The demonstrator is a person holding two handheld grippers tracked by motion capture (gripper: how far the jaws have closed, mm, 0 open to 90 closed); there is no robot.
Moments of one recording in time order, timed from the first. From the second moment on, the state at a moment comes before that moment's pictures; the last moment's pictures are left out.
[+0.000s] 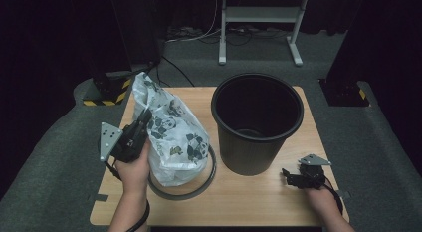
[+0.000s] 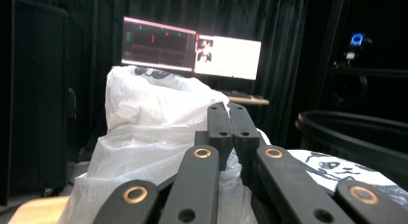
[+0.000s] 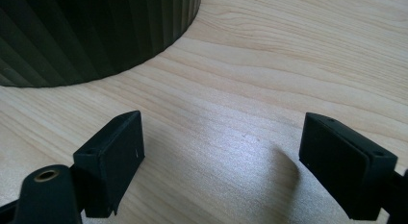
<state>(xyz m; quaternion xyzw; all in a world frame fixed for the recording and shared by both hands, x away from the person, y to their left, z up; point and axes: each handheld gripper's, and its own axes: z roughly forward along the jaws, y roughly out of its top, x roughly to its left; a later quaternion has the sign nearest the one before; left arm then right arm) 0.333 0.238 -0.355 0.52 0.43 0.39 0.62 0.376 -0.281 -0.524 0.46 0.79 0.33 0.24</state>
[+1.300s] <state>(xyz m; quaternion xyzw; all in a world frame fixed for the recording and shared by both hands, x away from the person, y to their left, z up) 0.436 0.207 -0.335 0.58 0.48 0.38 0.54 0.377 -0.280 -0.524 0.45 0.80 0.33 0.23</state>
